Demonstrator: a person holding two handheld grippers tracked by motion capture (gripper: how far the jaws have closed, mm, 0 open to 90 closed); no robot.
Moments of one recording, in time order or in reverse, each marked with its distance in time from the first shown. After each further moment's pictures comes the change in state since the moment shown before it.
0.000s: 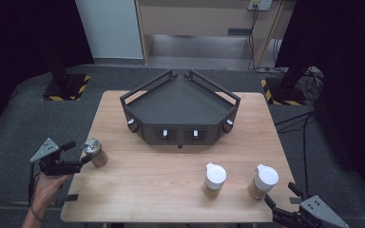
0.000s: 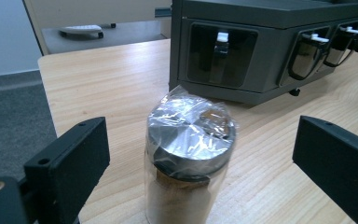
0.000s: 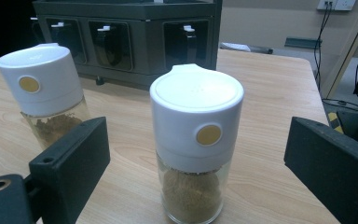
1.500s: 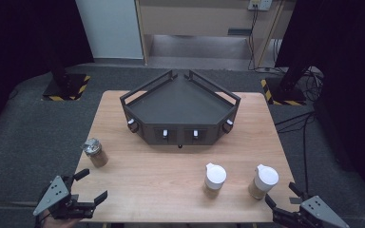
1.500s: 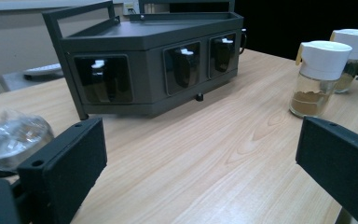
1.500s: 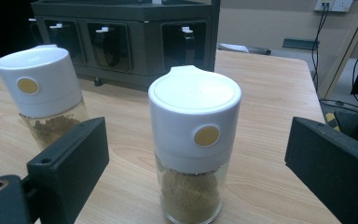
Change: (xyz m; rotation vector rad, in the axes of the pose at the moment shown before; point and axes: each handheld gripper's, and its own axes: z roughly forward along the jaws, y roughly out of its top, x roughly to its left) left arm -0.109 -0.020 -0.052 -0.100 -0.118 0.144; right arm 0.001 0.000 -0.001 -0.004 -0.008 -0.001
